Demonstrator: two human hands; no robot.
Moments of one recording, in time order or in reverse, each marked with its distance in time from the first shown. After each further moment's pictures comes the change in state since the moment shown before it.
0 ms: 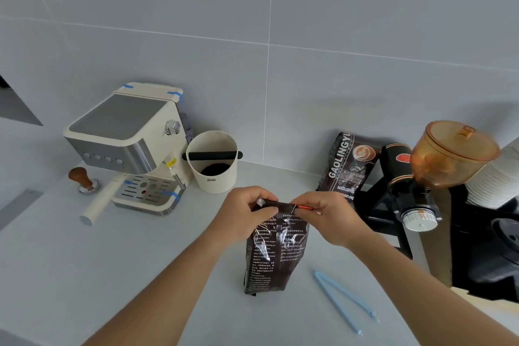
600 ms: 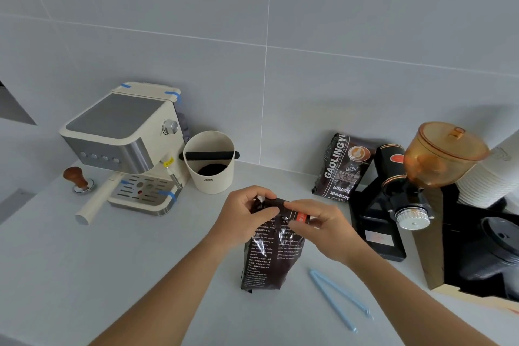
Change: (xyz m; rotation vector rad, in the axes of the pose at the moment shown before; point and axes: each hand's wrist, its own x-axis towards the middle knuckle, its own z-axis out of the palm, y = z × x) left_hand -0.009 0.001 0.008 -0.167 0.026 -0.003; right_hand -0.021 0.011 0.017 0.321 0.049 0.032
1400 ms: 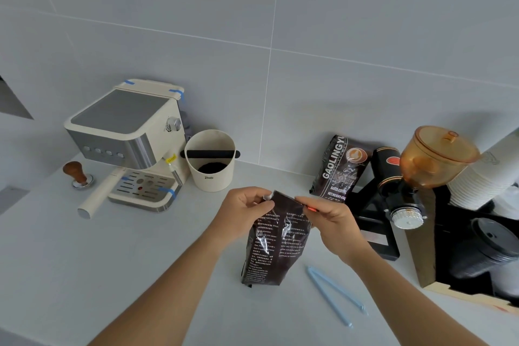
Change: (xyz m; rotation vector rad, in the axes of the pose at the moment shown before) left_hand -0.003 -0.003 -0.006 -0.131 -0.005 -0.053; right_hand -0.004 0.000 0.004 0.230 0.159 -0.024
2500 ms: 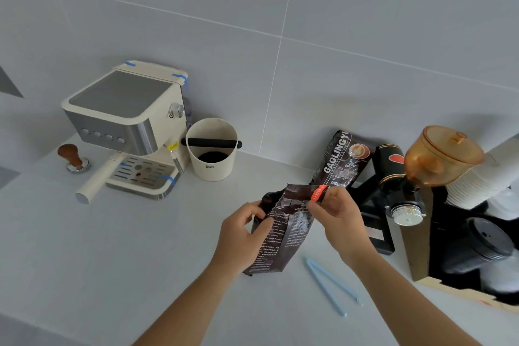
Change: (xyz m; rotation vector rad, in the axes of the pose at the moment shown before) left_hand -0.043 -0.044 0.009 0.242 0.197 0.106; right_hand -0.014 -0.025 0.013 -0.168 0.239 0.207
